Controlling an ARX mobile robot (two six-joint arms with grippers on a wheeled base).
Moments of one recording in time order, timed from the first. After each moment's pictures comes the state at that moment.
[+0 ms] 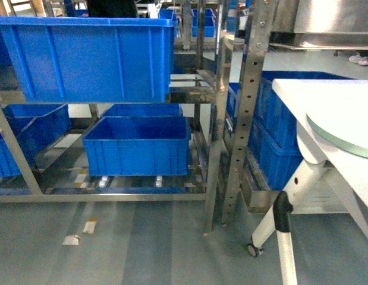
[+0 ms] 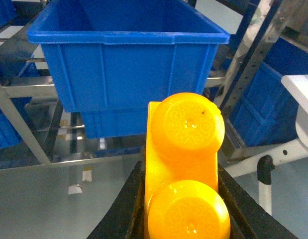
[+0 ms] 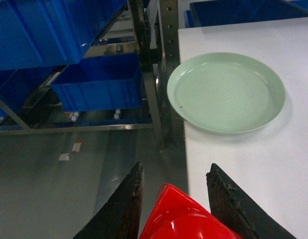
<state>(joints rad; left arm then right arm) 0.02 1.08 0.91 -0.17 0.17 -0.03 0.12 0.69 0.54 -0.20 0.00 0.14</state>
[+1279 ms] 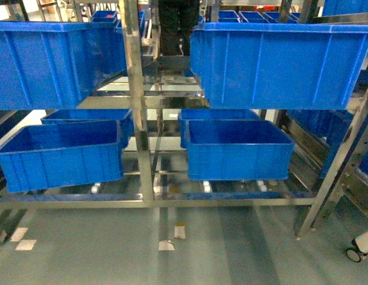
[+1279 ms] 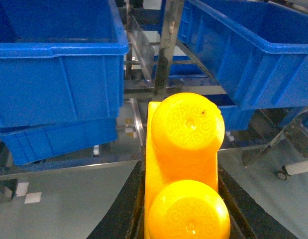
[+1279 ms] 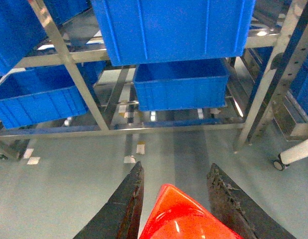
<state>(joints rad) 0.02 1.07 0.91 -0.17 0.17 -0.04 0.12 0.69 0.53 -0.21 -0.01 0.14</state>
